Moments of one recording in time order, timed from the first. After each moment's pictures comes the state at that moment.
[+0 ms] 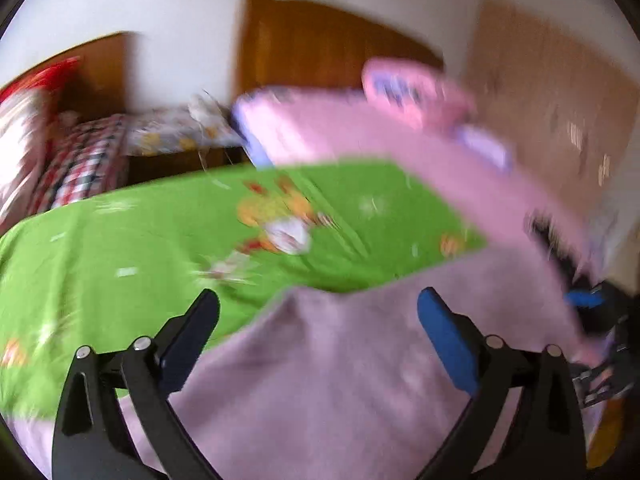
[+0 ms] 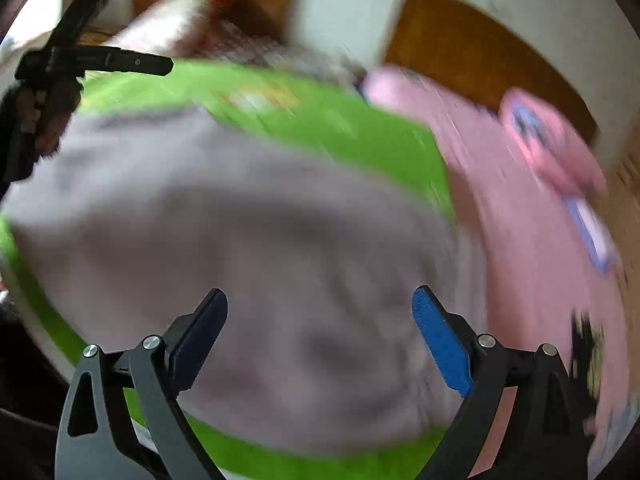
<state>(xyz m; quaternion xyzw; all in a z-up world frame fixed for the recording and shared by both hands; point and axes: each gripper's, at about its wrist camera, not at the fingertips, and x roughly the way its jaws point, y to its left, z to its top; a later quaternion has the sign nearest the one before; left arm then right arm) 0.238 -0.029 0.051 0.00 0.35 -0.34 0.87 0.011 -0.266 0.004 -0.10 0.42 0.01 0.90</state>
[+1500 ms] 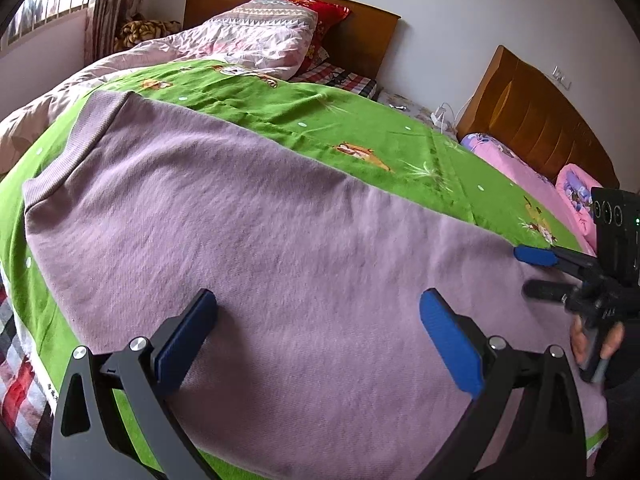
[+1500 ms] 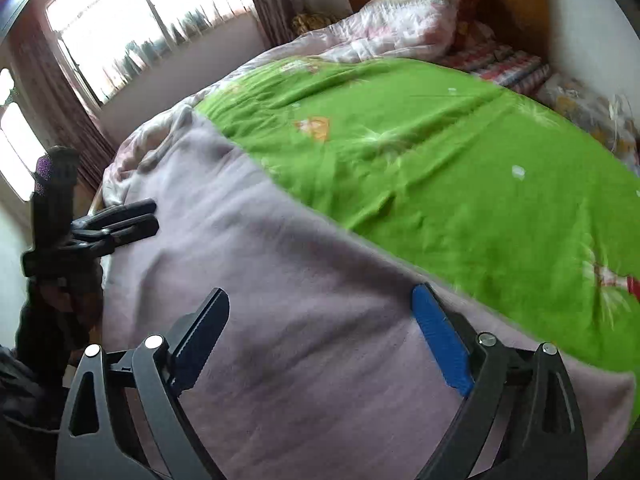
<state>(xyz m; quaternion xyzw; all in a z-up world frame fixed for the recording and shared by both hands) 0.158 0.239 -0.034 -0.14 0.40 0.00 0.91 0.237 -0.033 -0.044 -0.02 0.44 0.42 0.80</state>
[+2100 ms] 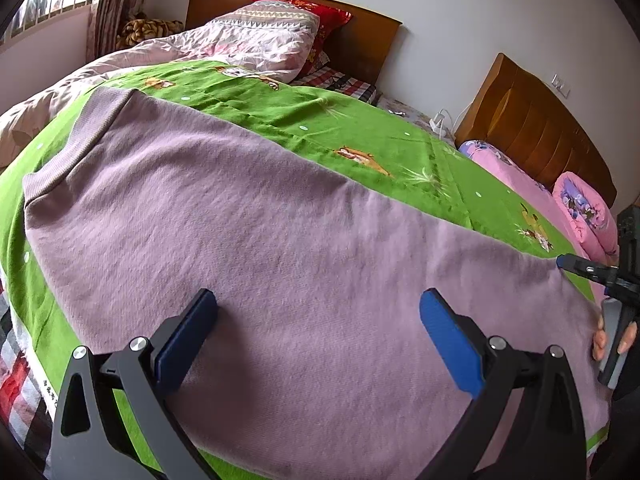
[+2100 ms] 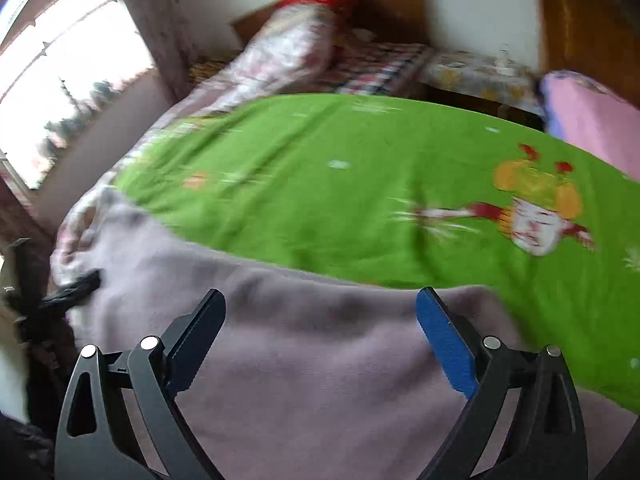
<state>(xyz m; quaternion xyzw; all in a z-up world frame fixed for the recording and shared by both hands) 0.153 0.240 -0.033 -0.15 0.39 0.00 0.91 0.224 -0.124 -0.020 0.07 0.44 0.28 0.85</state>
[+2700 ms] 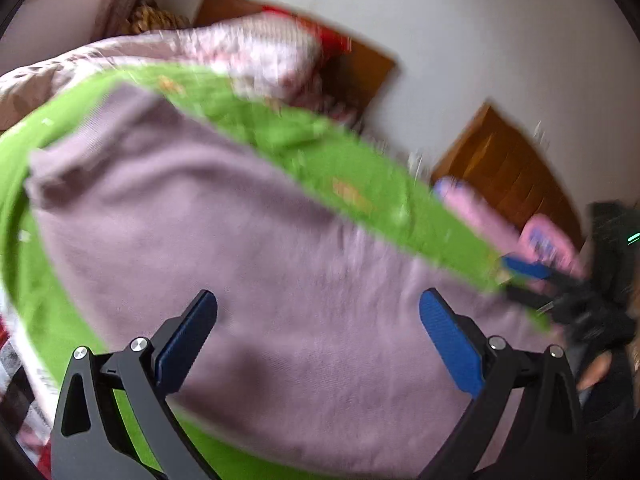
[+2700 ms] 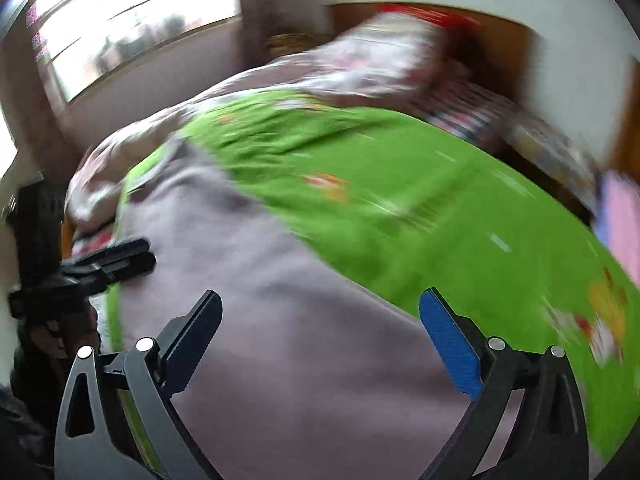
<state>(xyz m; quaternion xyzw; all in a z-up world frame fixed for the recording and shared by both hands) 0.118 0.282 -0.008 -0.24 0.31 -0.02 0.92 0.193 0.045 0.023 -0.10 0.40 0.36 0.84</state>
